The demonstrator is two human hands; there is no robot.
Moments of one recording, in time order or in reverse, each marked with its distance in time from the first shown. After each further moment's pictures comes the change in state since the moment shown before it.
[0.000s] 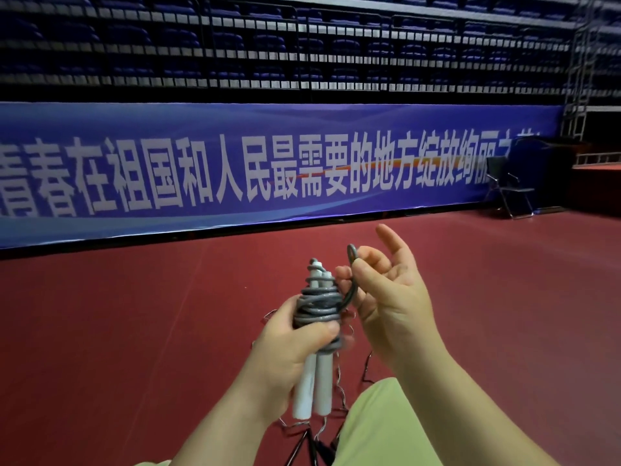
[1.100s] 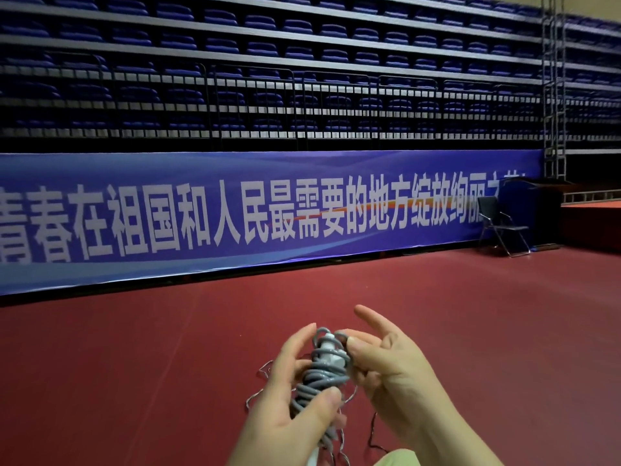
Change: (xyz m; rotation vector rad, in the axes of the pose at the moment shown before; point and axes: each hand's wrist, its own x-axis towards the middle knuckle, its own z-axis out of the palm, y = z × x) left_hand 0.001 0.009 -0.002 0.357 0.044 0.175; right_hand 0.020 0.006 -0.021 0.019 0.027 0.286
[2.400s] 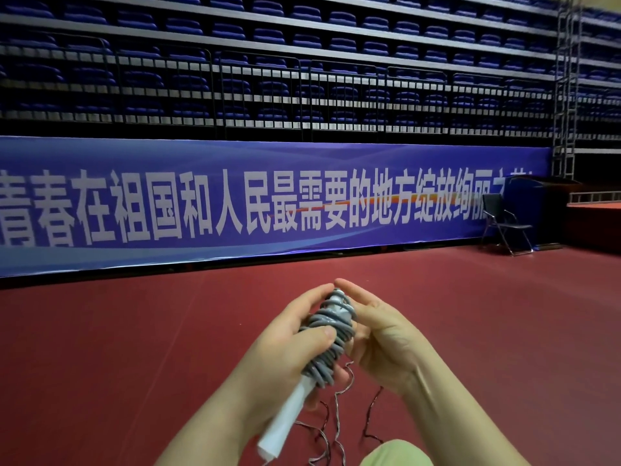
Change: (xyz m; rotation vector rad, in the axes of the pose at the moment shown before) left_hand 0.033 0.034 -0.003 -0.250 -0.190 -0.117; right_hand 0.034 -0.011 -0.002 0.062 -0.174 0.150
